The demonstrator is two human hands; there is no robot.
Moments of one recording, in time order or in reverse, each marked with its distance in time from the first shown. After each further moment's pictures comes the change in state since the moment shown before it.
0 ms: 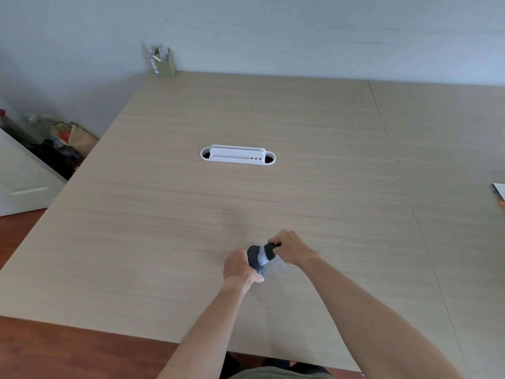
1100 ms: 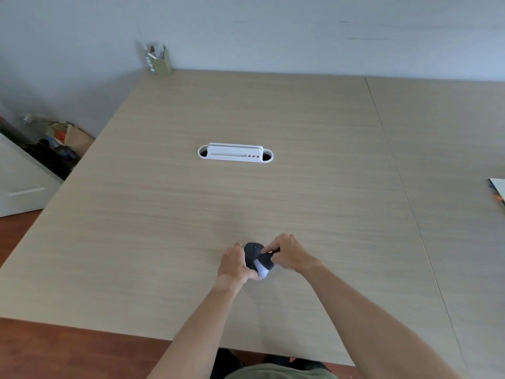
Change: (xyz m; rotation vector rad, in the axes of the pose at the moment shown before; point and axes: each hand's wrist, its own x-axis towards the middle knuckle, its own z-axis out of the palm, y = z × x) left_hand 0.000 -0.006 -0.009 0.081 -0.022 0.123; right_hand -0.010 0.014 0.017 0.154 0.006 -0.038
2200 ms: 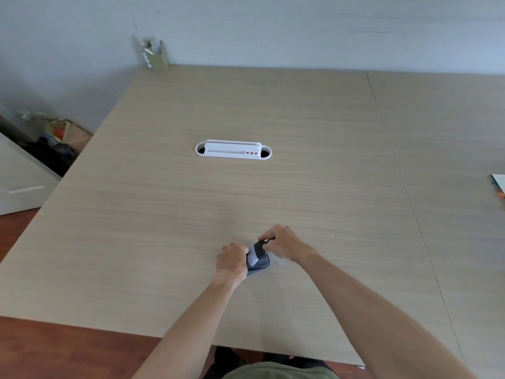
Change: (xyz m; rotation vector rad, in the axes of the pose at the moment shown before) left_hand 0.017 -0.001 0.009 0.409 0.012 0.086; right_hand 0.007 -0.019 -0.012 0.034 0.021 0.051
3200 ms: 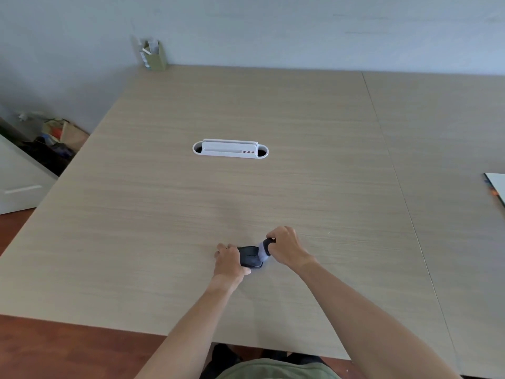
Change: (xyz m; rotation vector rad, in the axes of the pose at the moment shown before) left_hand -0.009 -0.001 0.014 -0.285 0.052 -0.107; right_hand -0.017 0.008 0.007 -0.087 0.158 0.032
